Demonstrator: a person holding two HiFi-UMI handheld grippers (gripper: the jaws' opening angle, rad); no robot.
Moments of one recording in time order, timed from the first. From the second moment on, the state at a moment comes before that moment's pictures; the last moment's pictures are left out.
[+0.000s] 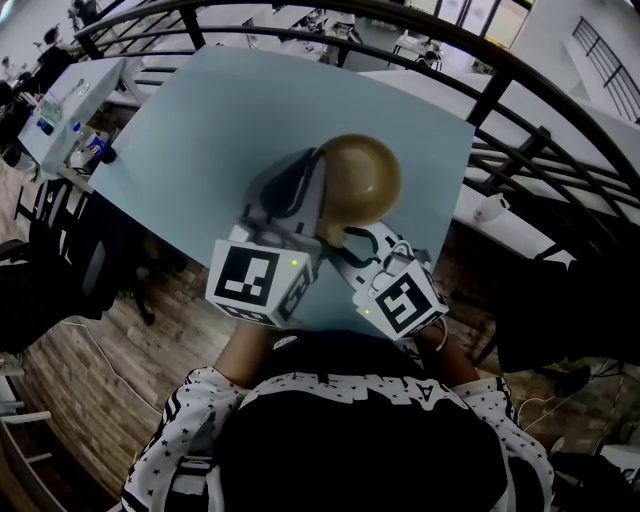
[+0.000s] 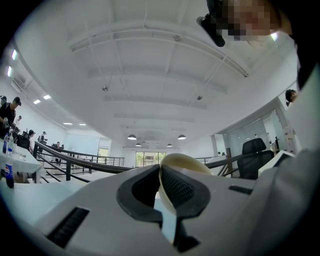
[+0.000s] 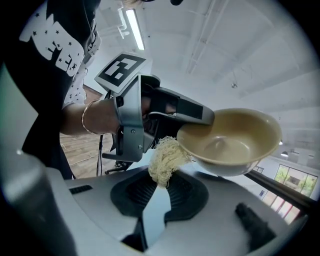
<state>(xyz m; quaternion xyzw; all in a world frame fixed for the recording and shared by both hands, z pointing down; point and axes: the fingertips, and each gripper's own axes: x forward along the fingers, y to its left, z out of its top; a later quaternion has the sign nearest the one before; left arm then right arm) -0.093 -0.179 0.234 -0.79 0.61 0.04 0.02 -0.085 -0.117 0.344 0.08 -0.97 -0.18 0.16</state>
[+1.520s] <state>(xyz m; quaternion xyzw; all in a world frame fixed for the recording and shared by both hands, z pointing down) -0.108 -0.170 0.257 -0.78 0.62 0.02 -0.01 -0.010 -0.163 0.351 0.22 -0.96 -0.11 0.15</state>
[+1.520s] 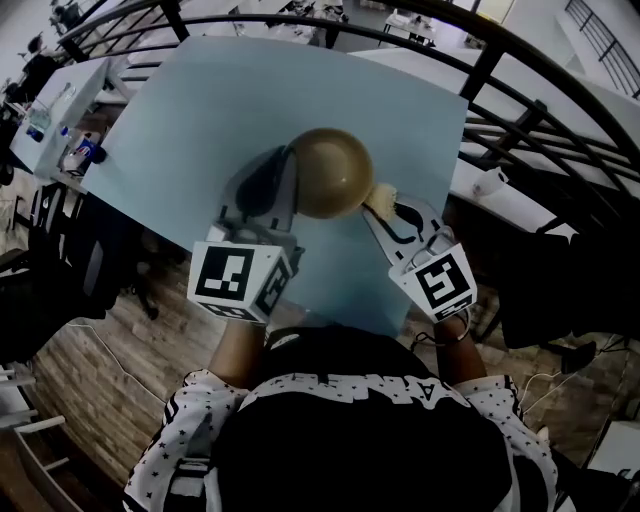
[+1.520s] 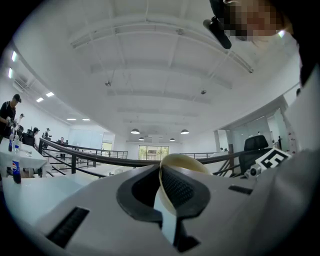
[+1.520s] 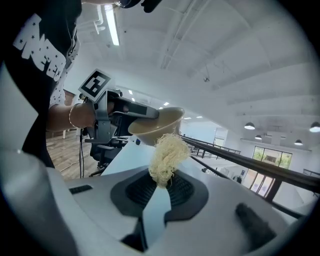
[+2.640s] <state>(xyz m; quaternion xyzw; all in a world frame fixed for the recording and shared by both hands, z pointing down) -0.103 -0.191 0.401 -0.79 0.59 -0.05 -0.14 0.030 -0.197 0.409 0.29 -0.94 -0.02 0.16</state>
